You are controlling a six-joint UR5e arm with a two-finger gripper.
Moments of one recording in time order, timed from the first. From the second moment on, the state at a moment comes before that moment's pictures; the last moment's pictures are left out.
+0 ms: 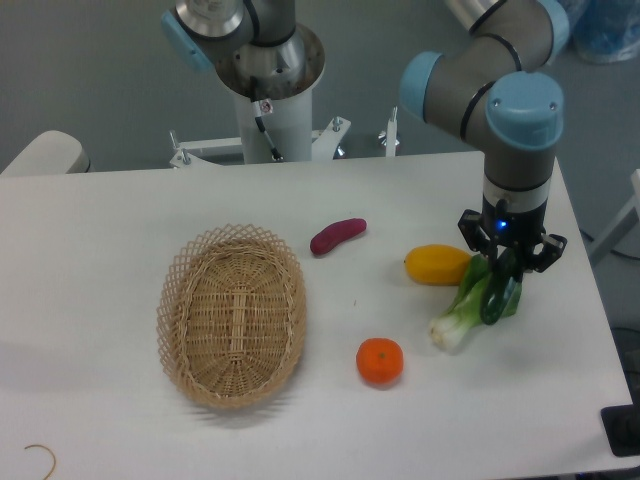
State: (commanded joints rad) arm 2.70 -1.97 -1.55 -0.94 1.60 1.19
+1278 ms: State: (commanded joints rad) arm 2.49 -2.27 -1.38 -0.74 1.60 1.42
